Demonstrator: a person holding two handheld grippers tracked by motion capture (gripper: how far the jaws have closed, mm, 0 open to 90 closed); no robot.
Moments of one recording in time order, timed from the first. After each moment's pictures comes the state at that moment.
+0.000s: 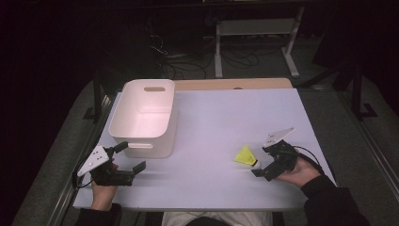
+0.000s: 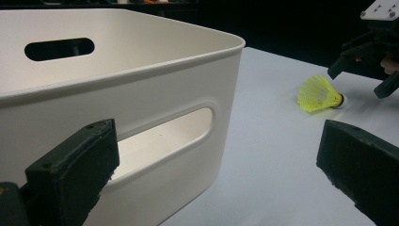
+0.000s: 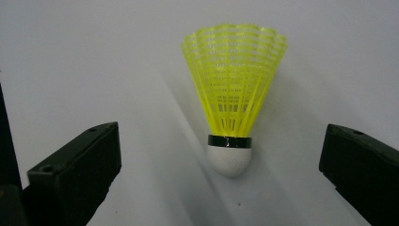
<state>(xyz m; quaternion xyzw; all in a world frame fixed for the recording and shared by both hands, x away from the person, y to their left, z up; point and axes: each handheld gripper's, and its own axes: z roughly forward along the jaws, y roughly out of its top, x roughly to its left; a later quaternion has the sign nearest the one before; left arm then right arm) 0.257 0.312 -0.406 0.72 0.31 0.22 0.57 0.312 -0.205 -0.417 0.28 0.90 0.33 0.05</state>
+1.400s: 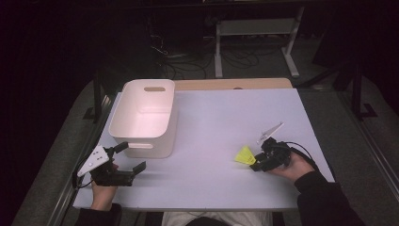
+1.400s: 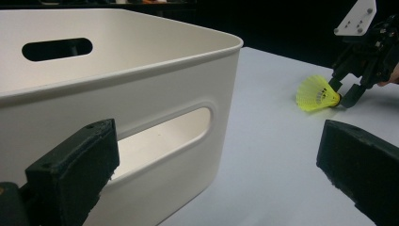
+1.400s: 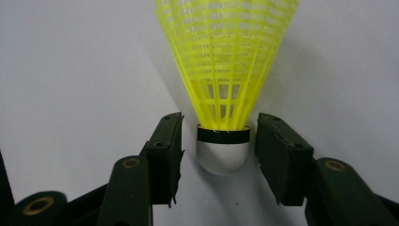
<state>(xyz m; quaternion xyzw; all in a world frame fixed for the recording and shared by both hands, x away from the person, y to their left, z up) 0.257 0.312 -0.406 0.72 0.31 0.22 0.58 0.334 -0.197 -0.430 0.30 0.91 0.27 -0.01</state>
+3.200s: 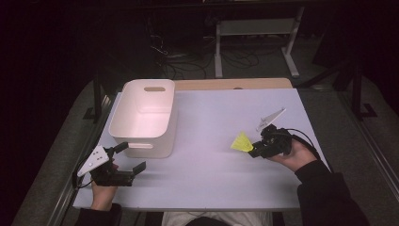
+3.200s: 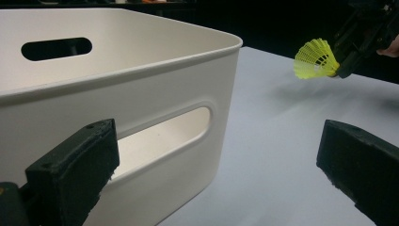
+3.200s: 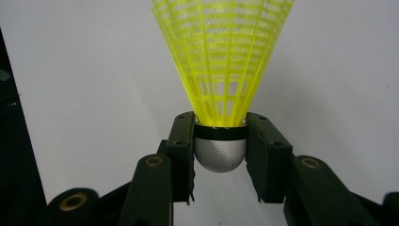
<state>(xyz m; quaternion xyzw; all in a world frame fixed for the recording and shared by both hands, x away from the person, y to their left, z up) 0.257 0.312 -0.406 0.72 0.31 0.22 0.57 0.344 -0.188 -0.380 0.28 0.91 0.29 0.02</state>
